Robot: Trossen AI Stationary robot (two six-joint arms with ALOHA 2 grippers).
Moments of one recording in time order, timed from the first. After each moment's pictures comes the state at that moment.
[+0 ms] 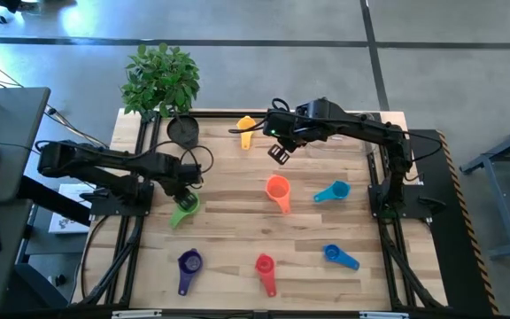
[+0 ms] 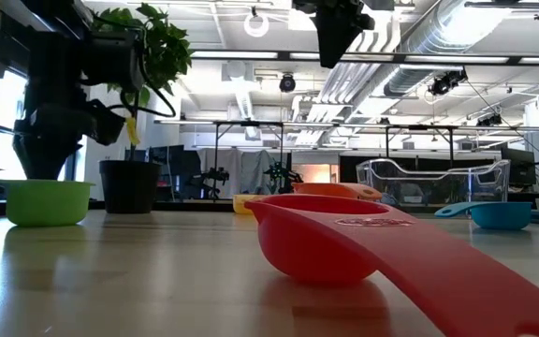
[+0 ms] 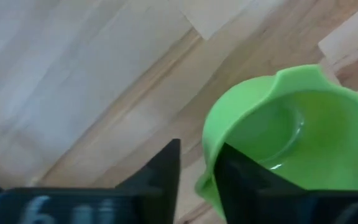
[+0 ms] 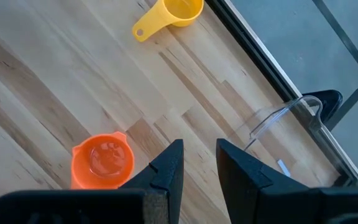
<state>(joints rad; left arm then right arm) 0.11 1.22 0.60 -0.90 0.03 -0.71 -0.15 1.89 2.14 -1.53 0.37 0.47</state>
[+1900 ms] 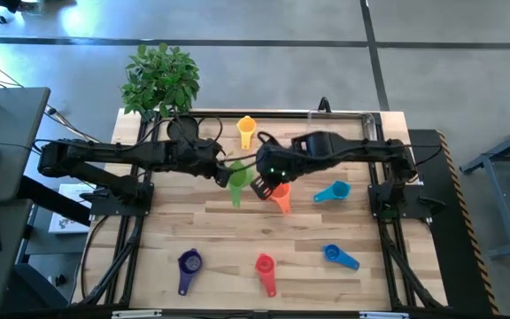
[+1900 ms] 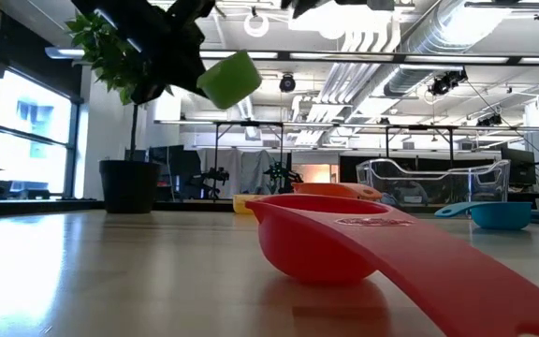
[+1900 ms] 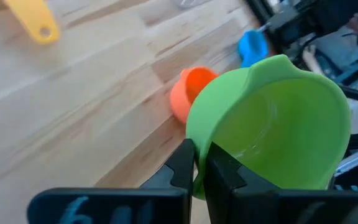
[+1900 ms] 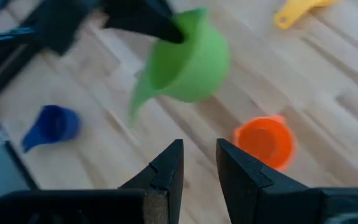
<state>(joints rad) 0.10 1.22 0.88 -0.35 -0.07 -0.83 0.10 1.89 2.14 -1.30 0.19 0.84</state>
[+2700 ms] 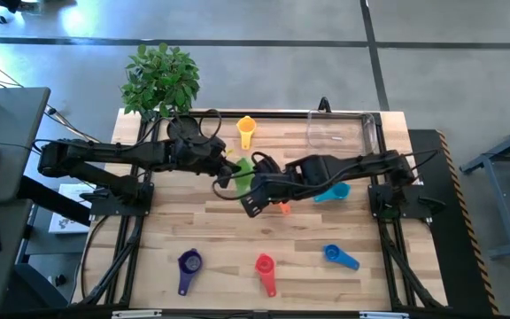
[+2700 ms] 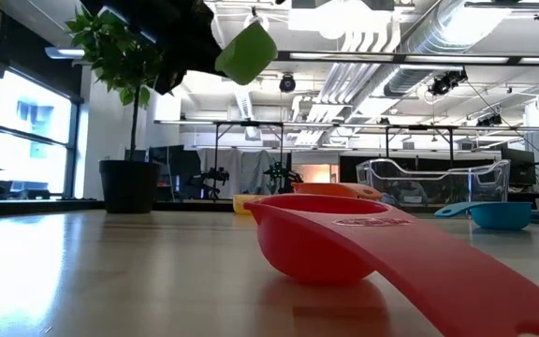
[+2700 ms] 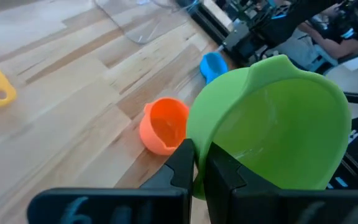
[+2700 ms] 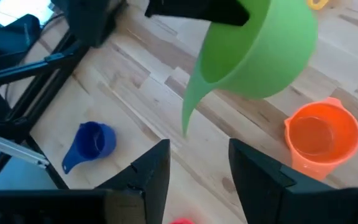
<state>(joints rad) 0.10 1.22 0.88 -0.19 -0.04 -0.68 0.23 1.94 2.14 -1.20 0.29 1.07</state>
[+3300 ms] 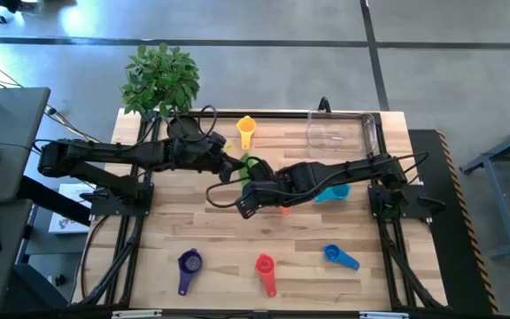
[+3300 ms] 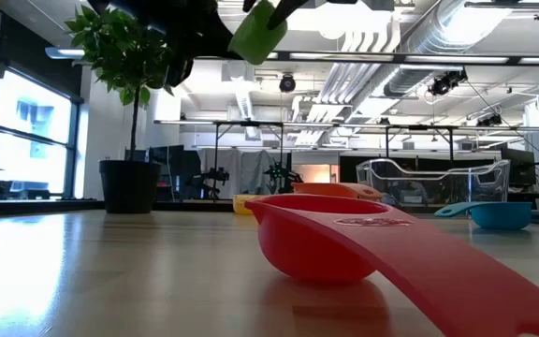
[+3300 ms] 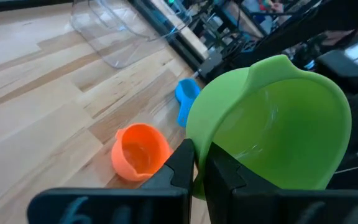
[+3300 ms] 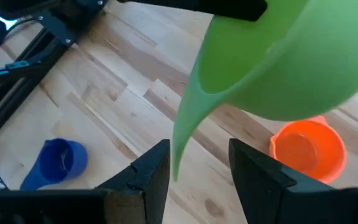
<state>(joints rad) 0.11 1.22 0.88 -0.06 -0.04 -0.73 0.23 2.00 2.14 -1.19 0.39 1.06</state>
